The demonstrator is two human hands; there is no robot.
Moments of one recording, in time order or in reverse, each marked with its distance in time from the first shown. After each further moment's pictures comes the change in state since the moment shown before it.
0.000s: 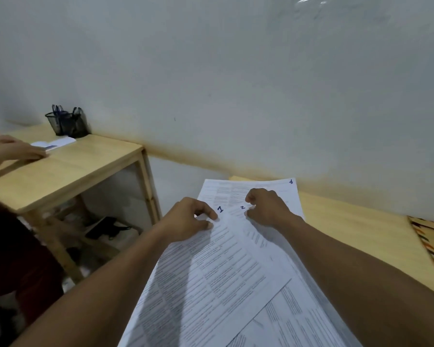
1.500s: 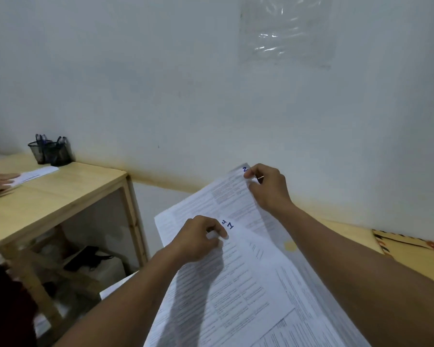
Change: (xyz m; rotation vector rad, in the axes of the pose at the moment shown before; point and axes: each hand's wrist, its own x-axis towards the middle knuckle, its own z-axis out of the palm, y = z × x) left_hand -0.001 0.069 0.033 0.058 0.021 0.100; right_hand -0.024 -0.022 -0.101 0.444 0.502 -0.139
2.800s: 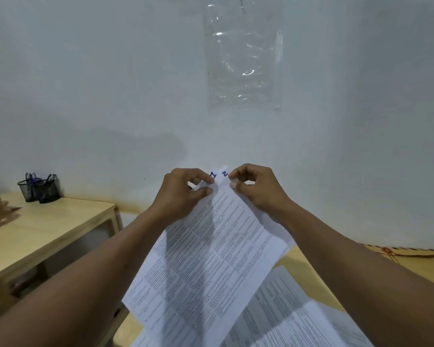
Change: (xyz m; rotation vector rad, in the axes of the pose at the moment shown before) left_hand -0.004 0.133 -0.085 -0.013 0.399 0.275; right_hand -0.029 -0.062 -0.093 0.263 -0.078 -0.172
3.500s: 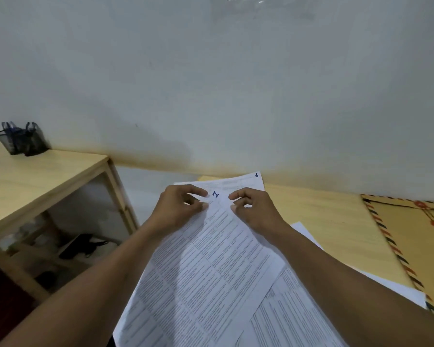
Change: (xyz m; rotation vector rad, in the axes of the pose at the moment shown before) left_hand -0.052 -0.126 0.071 -0.134 -0.216 -0.380; right_hand -0.068 0.140 0.083 0.145 -0.059 0.447
